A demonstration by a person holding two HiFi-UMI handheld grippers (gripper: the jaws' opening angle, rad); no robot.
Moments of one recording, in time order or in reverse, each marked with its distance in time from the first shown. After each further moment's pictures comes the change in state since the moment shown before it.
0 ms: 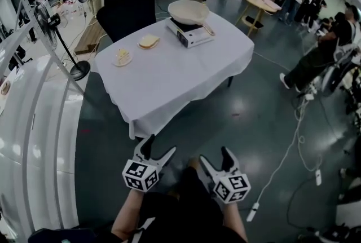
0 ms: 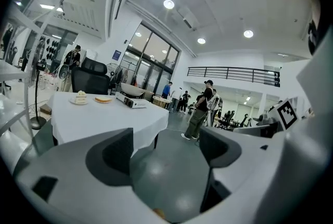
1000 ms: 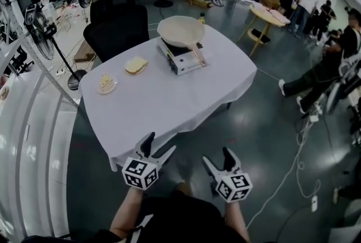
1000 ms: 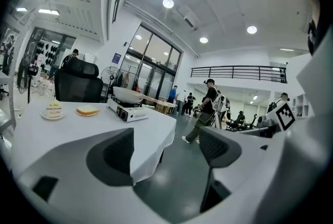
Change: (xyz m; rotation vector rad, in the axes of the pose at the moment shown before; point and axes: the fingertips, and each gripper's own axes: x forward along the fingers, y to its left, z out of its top) left arm 0.241 0.051 0.096 0.028 -0.037 0.043; right arm 0.160 -0.191 0.115 -0.034 0.015 0.044
